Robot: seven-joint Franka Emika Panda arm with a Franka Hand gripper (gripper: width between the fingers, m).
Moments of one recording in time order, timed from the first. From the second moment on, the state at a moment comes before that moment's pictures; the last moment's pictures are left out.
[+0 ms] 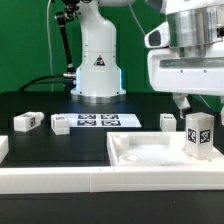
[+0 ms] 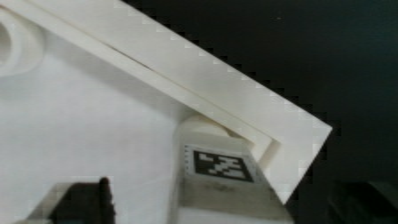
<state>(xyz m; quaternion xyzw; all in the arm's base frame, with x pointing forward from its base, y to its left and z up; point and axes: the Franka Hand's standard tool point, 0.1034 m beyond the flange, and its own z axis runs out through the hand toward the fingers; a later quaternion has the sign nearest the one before) 0.618 0.125 0.090 -0.88 0.46 0.02 0.08</state>
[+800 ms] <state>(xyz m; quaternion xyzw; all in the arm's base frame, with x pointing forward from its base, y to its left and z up) 0.616 0.125 0.087 -0.98 0.17 -0.01 0.06</state>
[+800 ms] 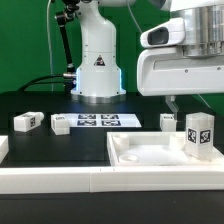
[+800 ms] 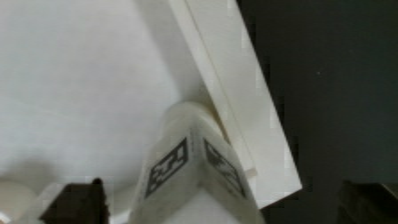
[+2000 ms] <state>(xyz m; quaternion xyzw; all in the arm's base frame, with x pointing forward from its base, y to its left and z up) 0.618 0.120 0.087 -0.99 -0.12 -0.02 0.04</state>
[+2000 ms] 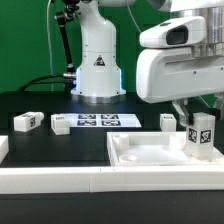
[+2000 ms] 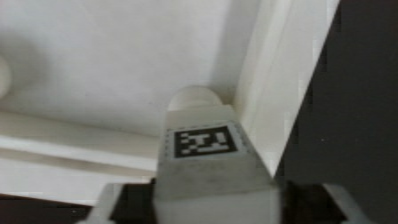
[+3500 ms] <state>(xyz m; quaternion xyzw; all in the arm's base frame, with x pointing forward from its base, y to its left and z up) 0.617 0.122 0.085 -0.86 0.50 -0.01 0.09</state>
